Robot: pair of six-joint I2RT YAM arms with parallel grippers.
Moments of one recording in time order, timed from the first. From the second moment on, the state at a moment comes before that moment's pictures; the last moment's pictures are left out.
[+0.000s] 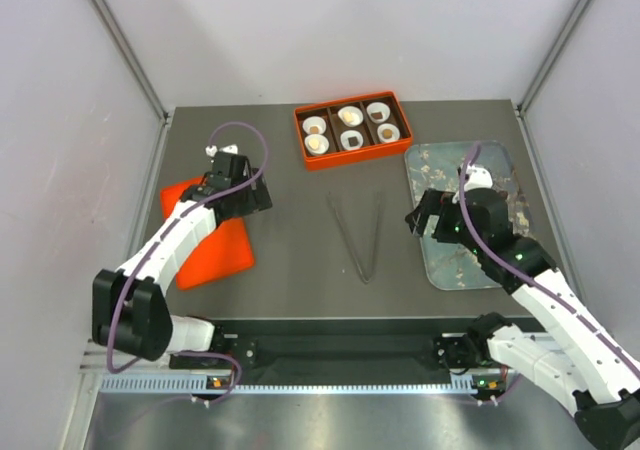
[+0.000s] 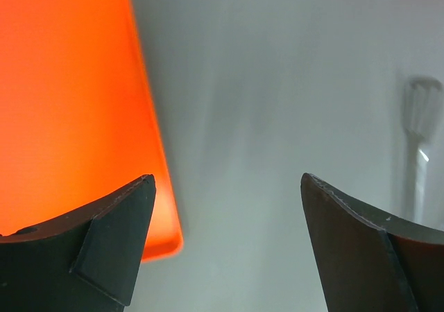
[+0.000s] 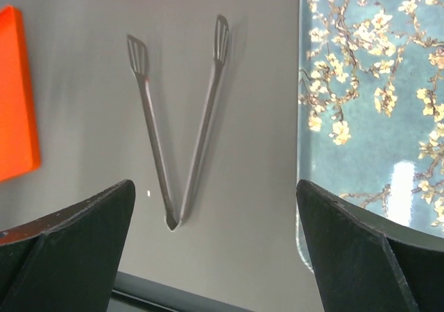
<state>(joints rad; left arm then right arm) -0.26 1.32 1.00 -0.55 -0.13 -0.50 0.49 0.77 0.81 -0.57 0.12 0.51</state>
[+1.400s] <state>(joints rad) -0.10 1.68 1.11 -0.55 0.09 -0.49 0.48 0.68 0.69 -0.43 0.02 0.56</state>
